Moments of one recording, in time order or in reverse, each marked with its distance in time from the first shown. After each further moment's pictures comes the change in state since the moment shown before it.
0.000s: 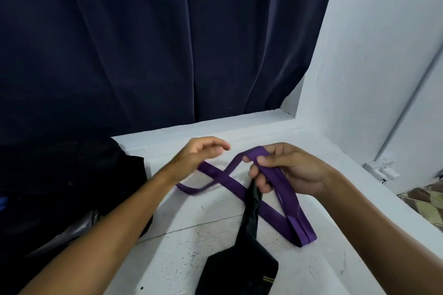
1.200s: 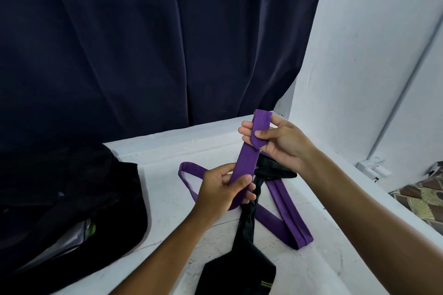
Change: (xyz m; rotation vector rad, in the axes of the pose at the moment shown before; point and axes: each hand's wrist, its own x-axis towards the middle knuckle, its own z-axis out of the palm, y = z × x) left_hand -0.025 0.014 0.094 -0.392 0.246 -0.140; right_hand 0.037 -0.022 -0.010 0.230 0.443 -0.267
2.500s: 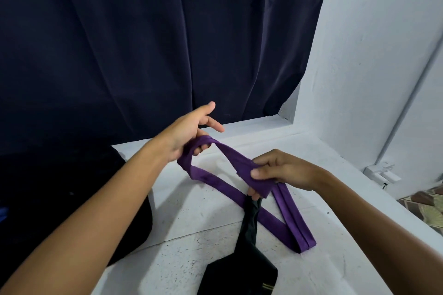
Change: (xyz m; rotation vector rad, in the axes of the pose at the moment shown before) left_hand 0.049 0.119 -0.059 0.372 -0.010 -0.272; right_hand -0.020 0.010 -0.029 -0.804 -0.588 0.128
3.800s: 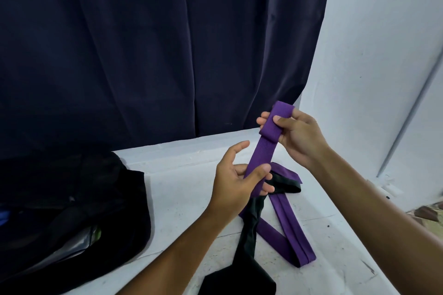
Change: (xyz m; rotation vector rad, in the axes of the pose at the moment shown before) left_hand -0.027 -0.044 0.114 -0.416 0.107 0.388; right_hand 0.019 -0.052 -0.026 0.634 0.772 -0.293
